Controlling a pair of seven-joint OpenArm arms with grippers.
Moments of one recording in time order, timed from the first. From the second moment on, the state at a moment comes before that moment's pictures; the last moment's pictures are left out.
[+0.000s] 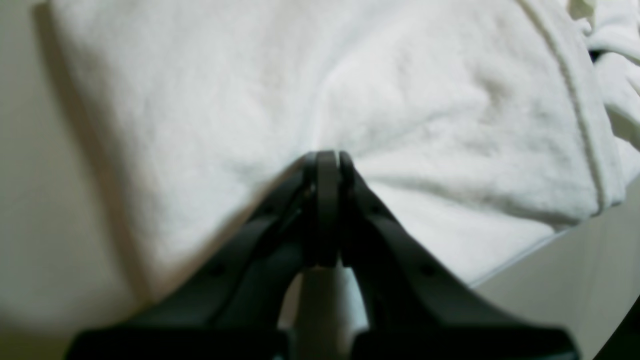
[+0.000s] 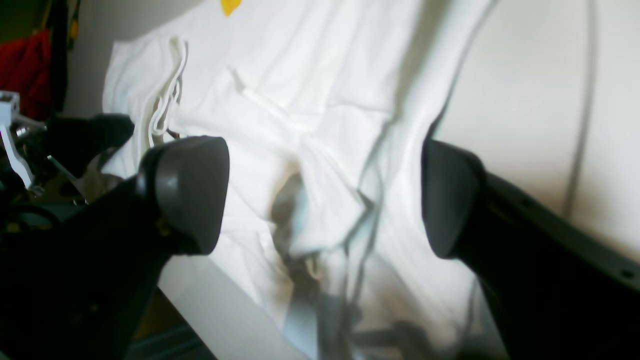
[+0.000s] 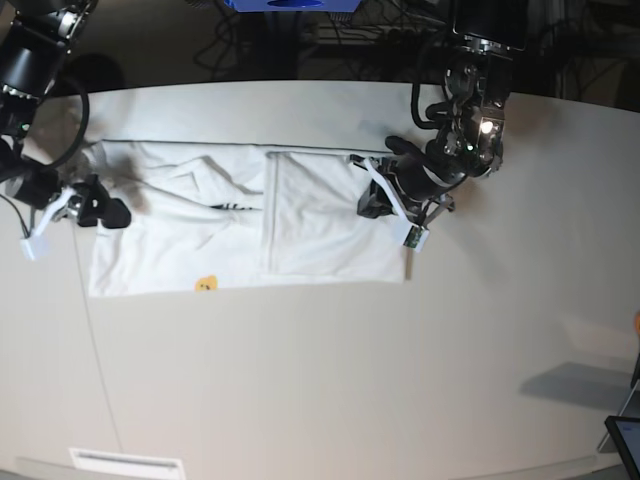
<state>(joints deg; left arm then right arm) 8.0 -14.8 6.5 92.9 -25.6 -17.6 42.9 2.1 19.3 30.9 65.4 60.4 41.7 -74.4</state>
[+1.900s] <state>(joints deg) 3.3 -14.4 3.4 91.1 -24.8 -16.8 51.1 -0.7 22.1 30.1 73.3 54.1 27.0 -77.4</state>
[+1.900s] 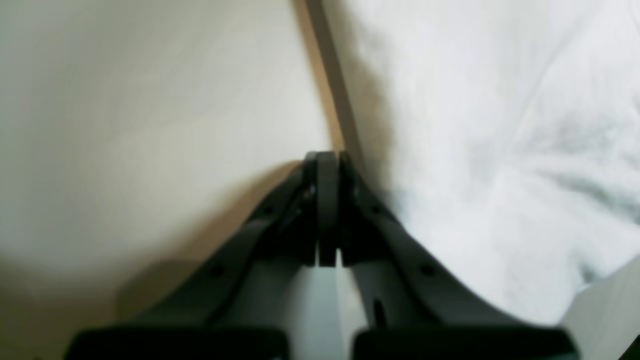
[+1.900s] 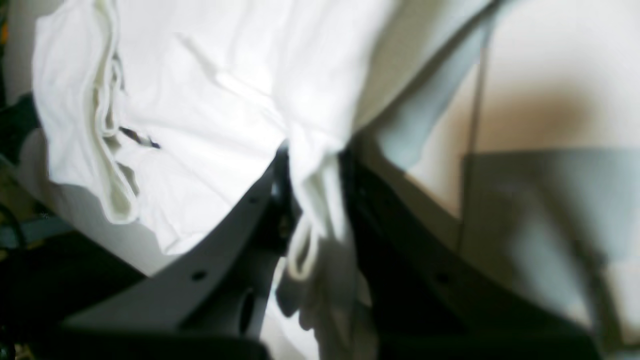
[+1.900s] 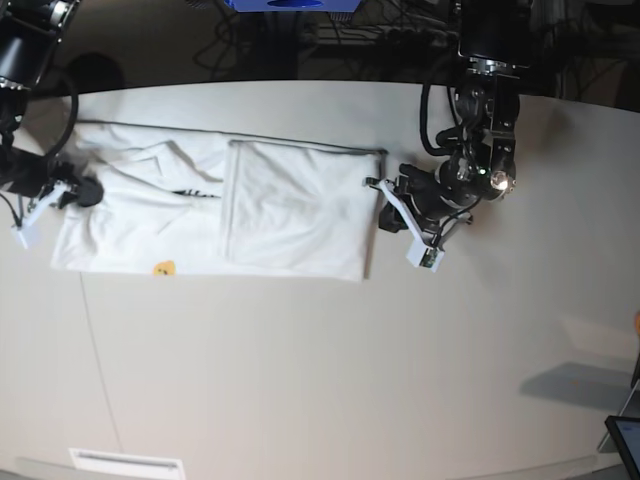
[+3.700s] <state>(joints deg) -6.5 -4.3 14.8 81.5 -24.5 -16.8 52.4 -2.6 8.4 -25.4 113.0 -23.3 -7.5 -72.6</state>
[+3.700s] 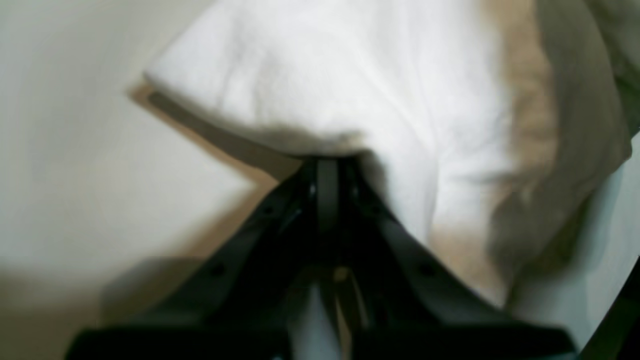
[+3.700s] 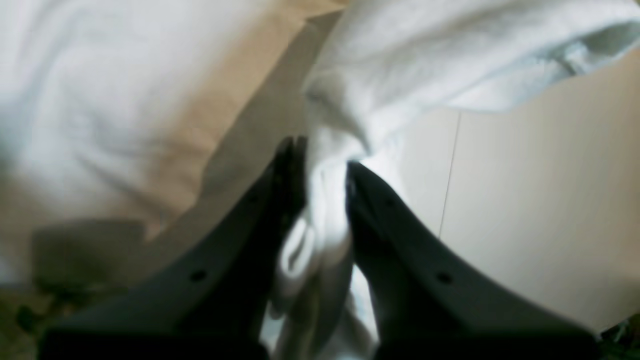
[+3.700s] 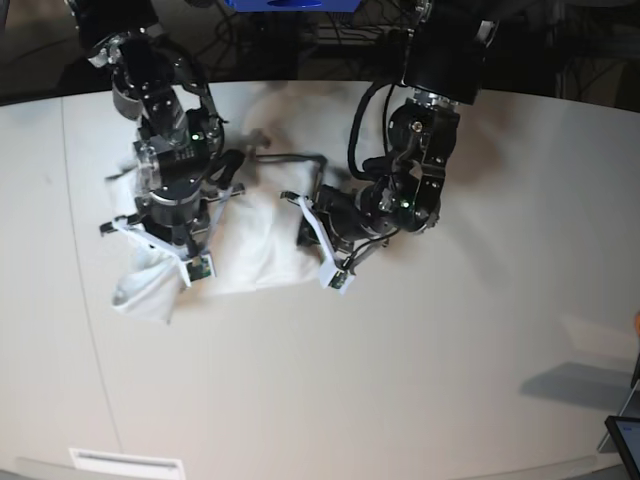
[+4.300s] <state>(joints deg) -5.6 -5.7 14.6 89.8 -23.8 -16.8 58.5 -4.5 1.1 -27.0 111.4 -25.1 -7.7 -72.5</state>
